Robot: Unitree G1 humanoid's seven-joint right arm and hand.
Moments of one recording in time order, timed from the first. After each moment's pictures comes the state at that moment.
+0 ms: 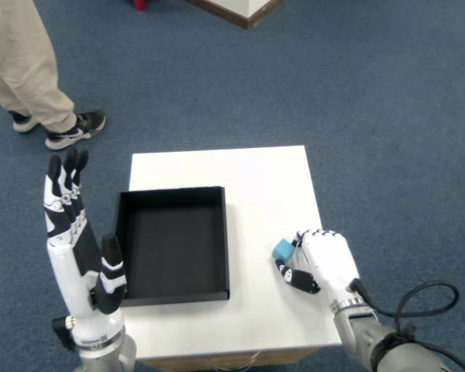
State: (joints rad) arm -0.58 -0.23 2.01 1.43 0.60 -0.31 -0.90
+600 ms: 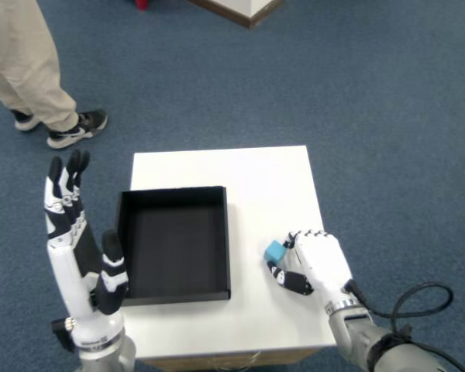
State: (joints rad) arm -0.57 -0.22 2.00 1.43 0.60 -0.36 -0.92
